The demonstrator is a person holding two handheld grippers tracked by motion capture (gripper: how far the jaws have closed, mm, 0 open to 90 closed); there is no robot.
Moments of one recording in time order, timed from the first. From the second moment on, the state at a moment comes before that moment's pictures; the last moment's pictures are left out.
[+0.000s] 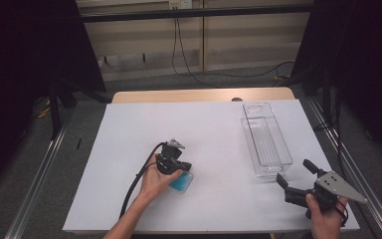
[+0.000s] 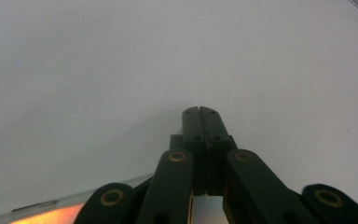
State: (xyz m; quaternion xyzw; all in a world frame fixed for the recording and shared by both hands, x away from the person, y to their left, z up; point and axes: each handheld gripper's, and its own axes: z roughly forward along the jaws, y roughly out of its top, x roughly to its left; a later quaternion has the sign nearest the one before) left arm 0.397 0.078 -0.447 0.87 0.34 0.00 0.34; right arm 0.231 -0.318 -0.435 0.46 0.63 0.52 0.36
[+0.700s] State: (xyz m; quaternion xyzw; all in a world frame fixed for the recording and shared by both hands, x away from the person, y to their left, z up) left arm 0.388 0.084 -0.448 0.87 0.34 -0.01 0.35; right arm 0.232 -0.318 -0.435 0.46 0.63 0.52 0.36
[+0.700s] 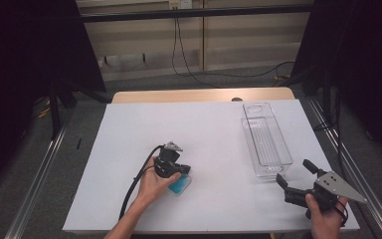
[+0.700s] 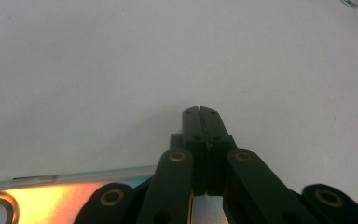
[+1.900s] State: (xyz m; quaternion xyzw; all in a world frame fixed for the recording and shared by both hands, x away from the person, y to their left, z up) left arm 0.375 0.098 -0.445 0.88 0.33 -0.03 0.34; right arm 0.231 -0.322 -0.436 0.46 0.62 0.52 0.36
